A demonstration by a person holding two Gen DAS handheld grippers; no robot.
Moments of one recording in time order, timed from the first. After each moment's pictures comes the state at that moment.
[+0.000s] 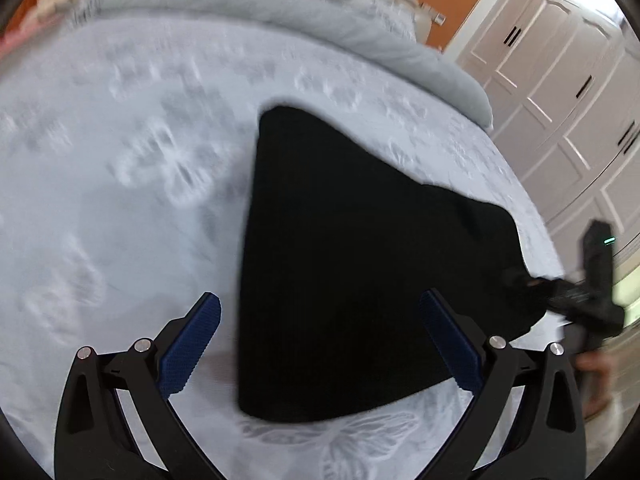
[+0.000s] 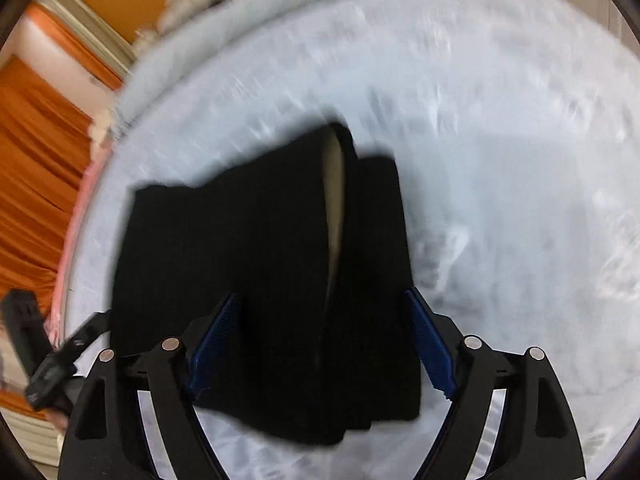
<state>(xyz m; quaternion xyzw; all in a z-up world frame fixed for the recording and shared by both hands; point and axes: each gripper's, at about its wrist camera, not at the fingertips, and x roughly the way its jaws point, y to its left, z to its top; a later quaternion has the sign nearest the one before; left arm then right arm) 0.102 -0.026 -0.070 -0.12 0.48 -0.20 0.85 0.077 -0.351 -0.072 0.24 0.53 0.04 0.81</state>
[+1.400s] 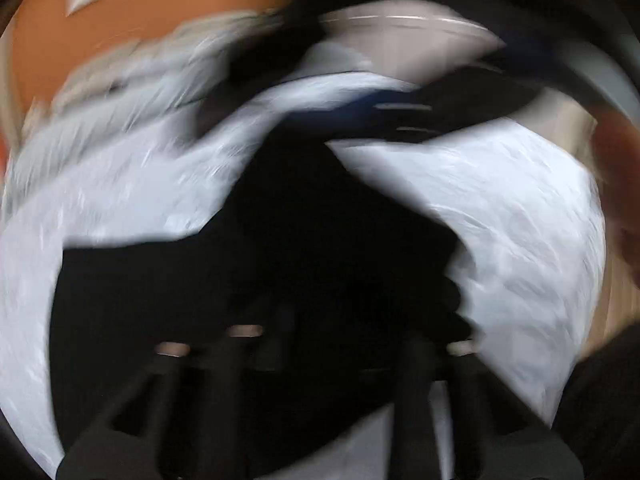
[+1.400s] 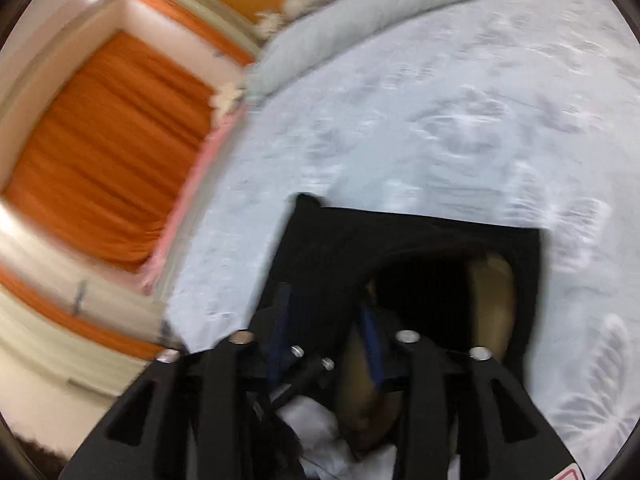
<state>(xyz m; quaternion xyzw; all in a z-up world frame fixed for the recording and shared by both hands) -0.032 -0.166 -0.059 0.10 0.35 -0.31 0.88 0.002 -0.310 0.019 0.27 0.46 0.23 0.81</state>
